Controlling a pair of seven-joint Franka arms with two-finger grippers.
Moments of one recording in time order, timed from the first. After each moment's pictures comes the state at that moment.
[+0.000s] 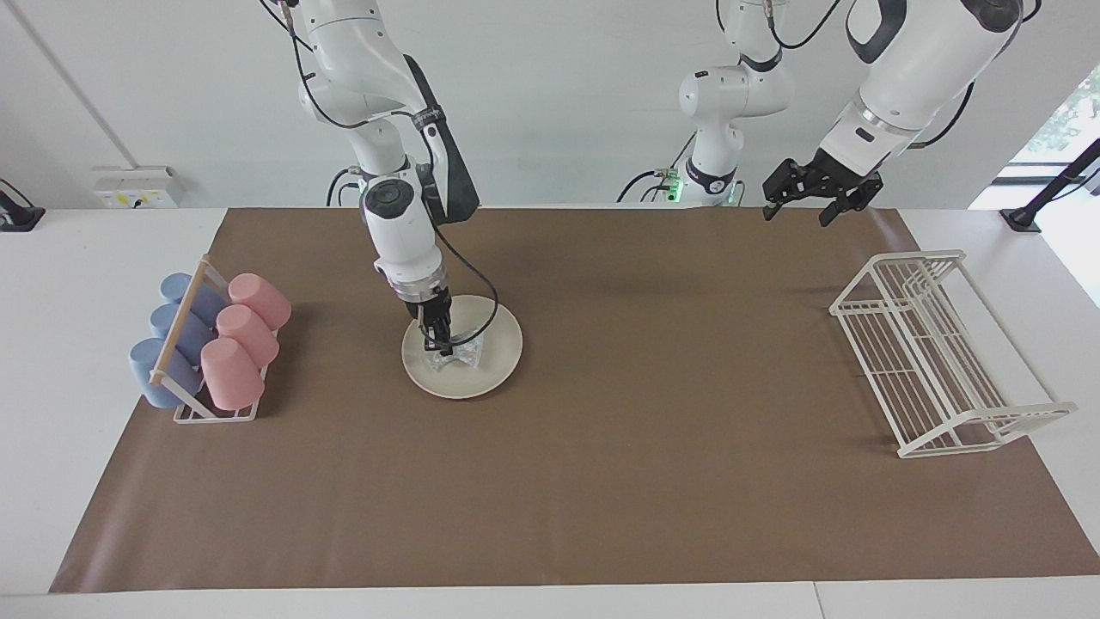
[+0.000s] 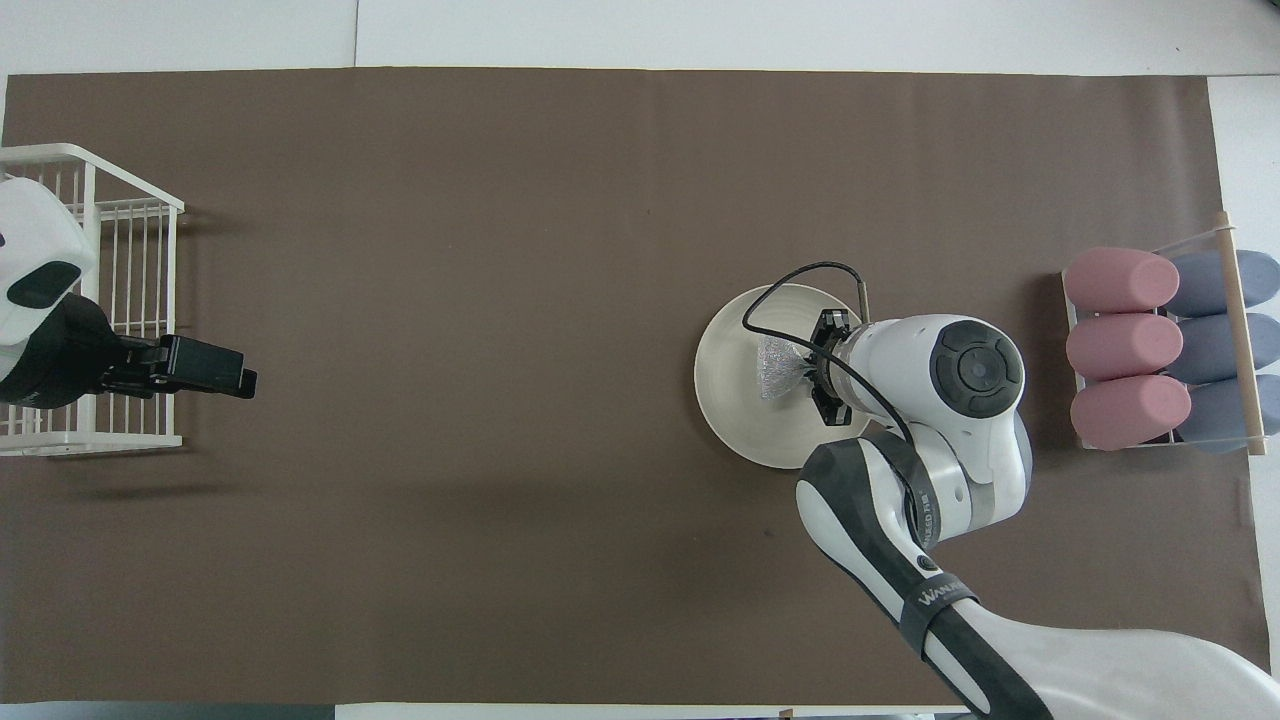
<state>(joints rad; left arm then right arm) 0.03 -0.16 -0.15 -1.78 -0.12 1.54 -0.01 0.36 0.16 -0.01 -2.26 0.10 2.60 1.85</state>
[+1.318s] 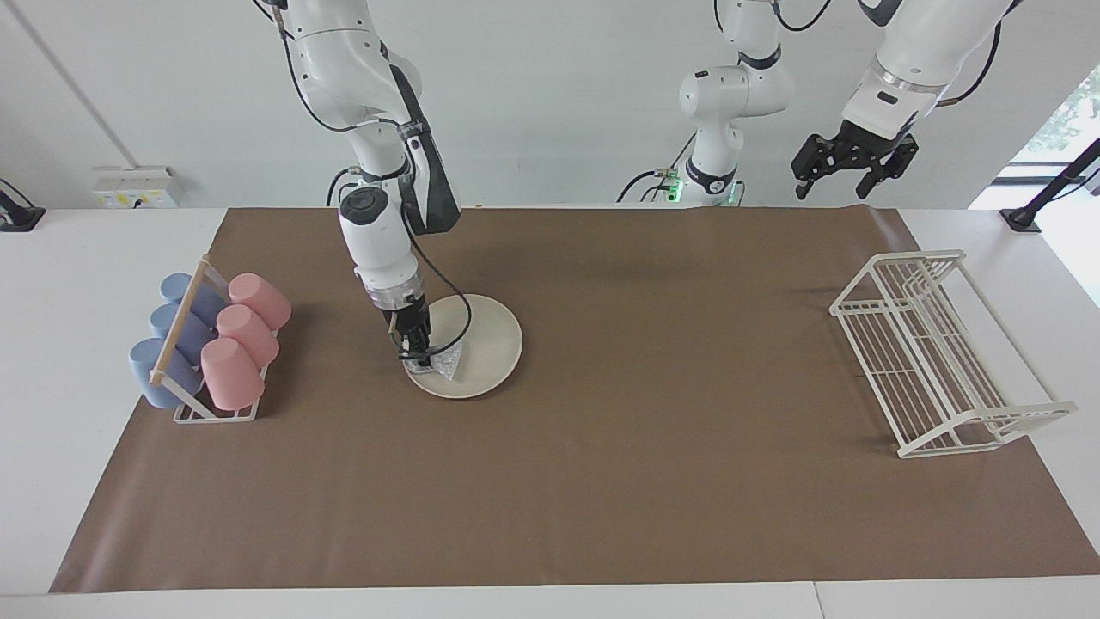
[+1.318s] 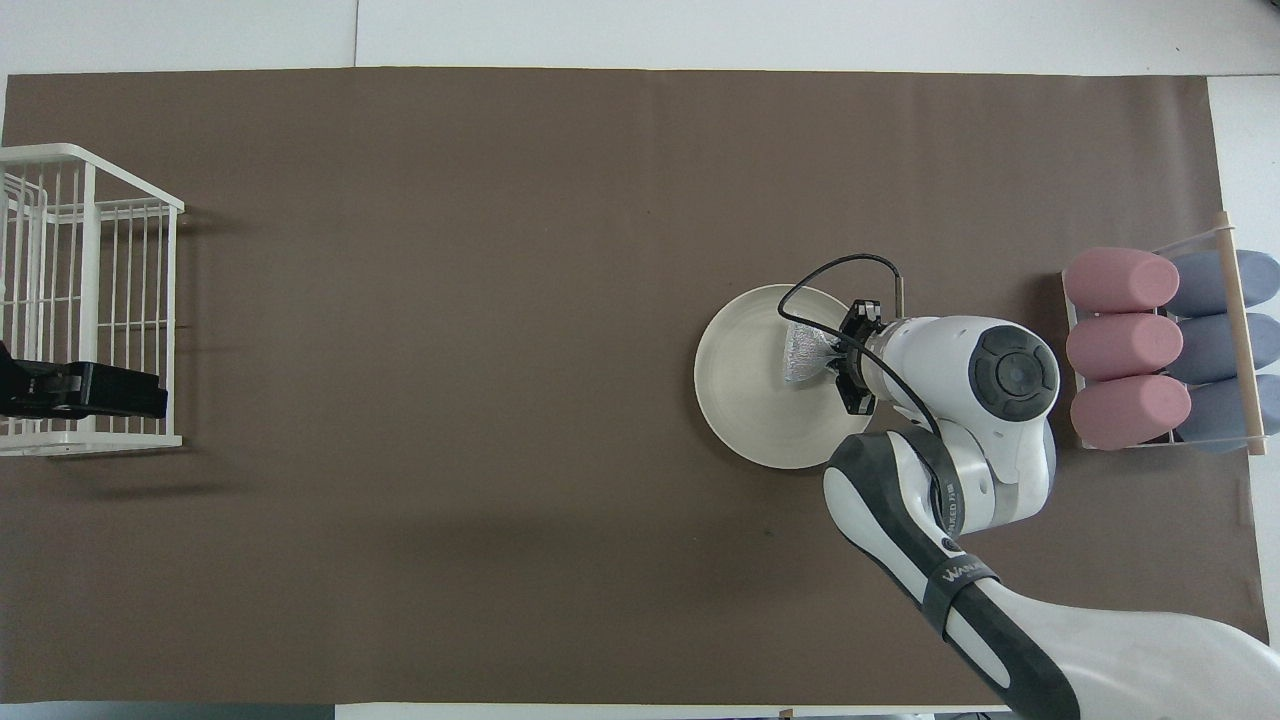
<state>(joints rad) 0.03 -0.21 -0.13 -1.77 -0.03 1.51 -0.02 0.26 0.16 -0.01 -2.30 0.10 2.65 1.82</state>
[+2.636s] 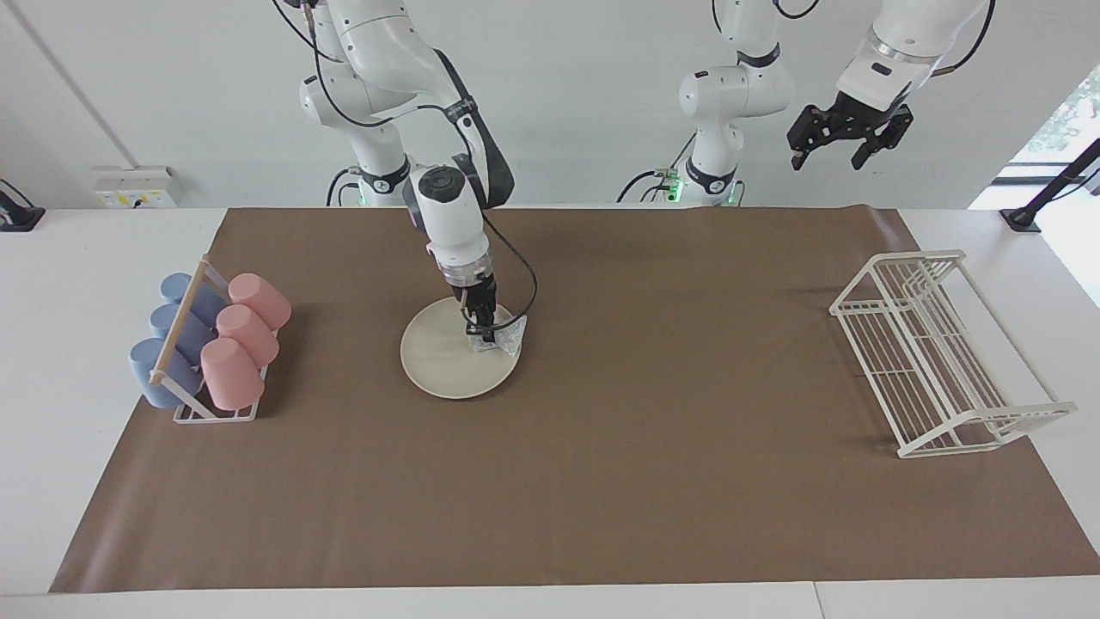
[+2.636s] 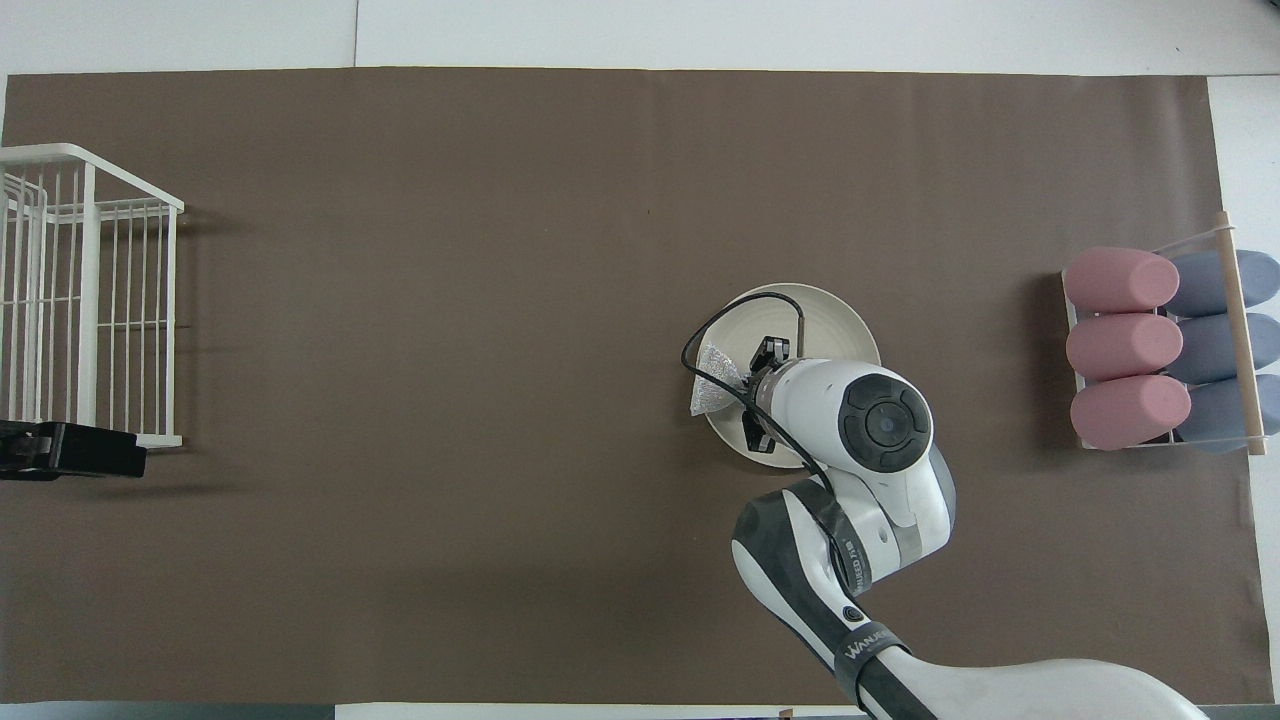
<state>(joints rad) 0.03 -0.28 -0.13 -1.77 -0.03 1.39 -0.02 0.47 0.16 -0.01 -2.29 0.10 2.66 2.12</state>
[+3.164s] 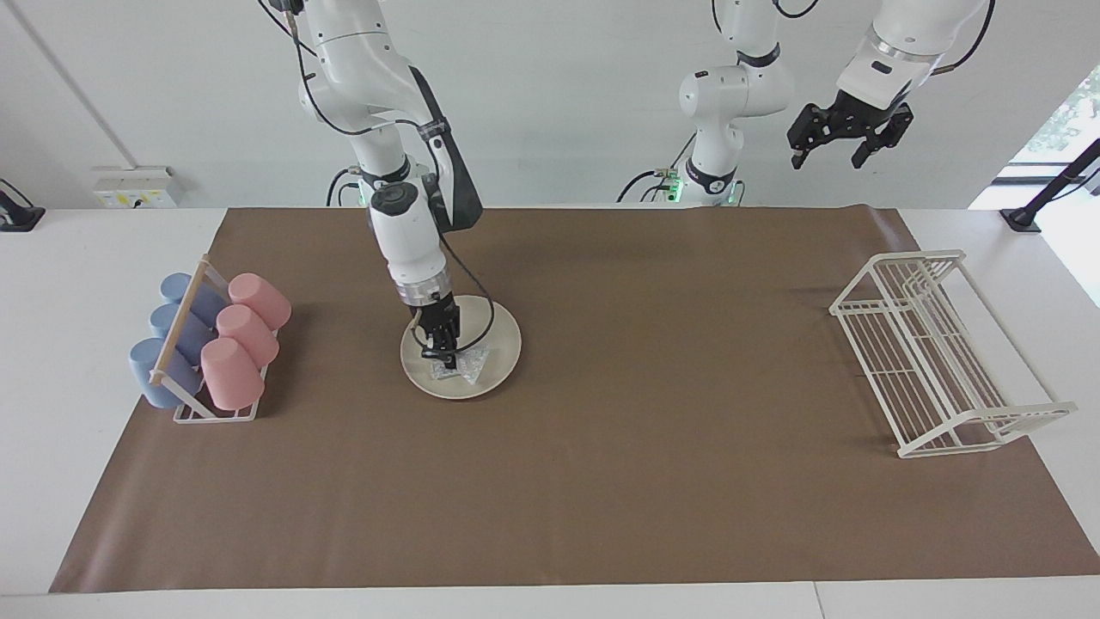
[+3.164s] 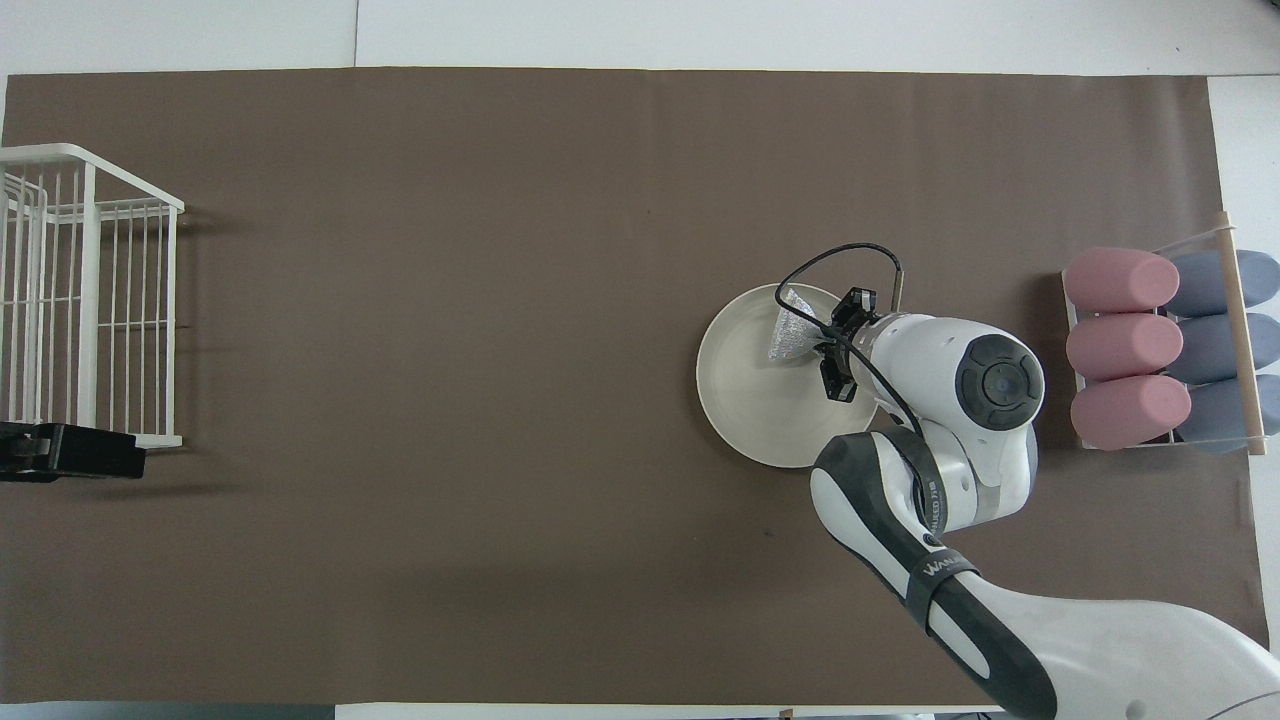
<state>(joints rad) 0.03 -0.28 -0.13 -1.77 -0.03 1.39 -0.02 0.30 0.20 -0.01 -2.29 0.10 2.76 1.96</state>
